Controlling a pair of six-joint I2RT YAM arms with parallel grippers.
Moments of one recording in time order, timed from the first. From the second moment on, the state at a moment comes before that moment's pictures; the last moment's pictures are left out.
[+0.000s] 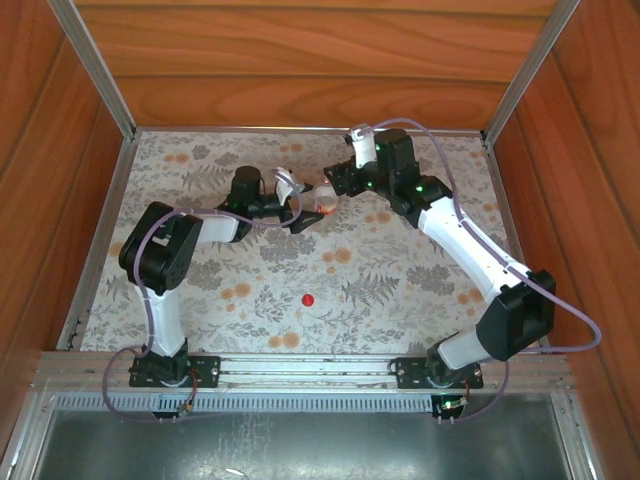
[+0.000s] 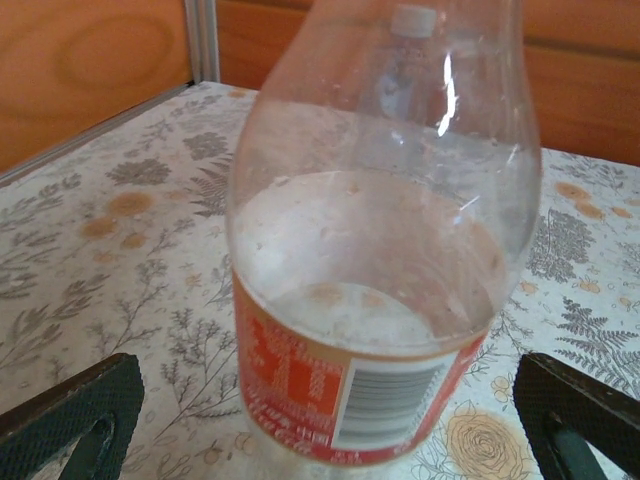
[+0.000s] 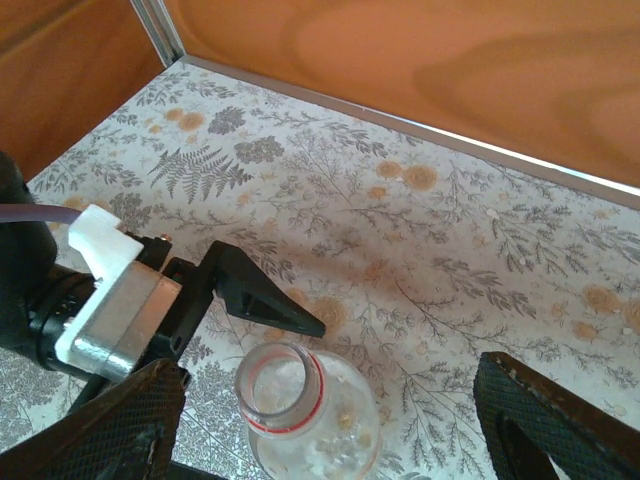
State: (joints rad) left arm -0.45 1.96 1.01 0.64 0.87 0.16; right arm 0.53 1.47 1.33 -0.37 -0.17 0.04
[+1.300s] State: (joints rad) left arm -0.49 2.12 1.17 0.66 0.98 0.18; right arm 0.50 1.38 1.23 -0.37 -0.15 0.08
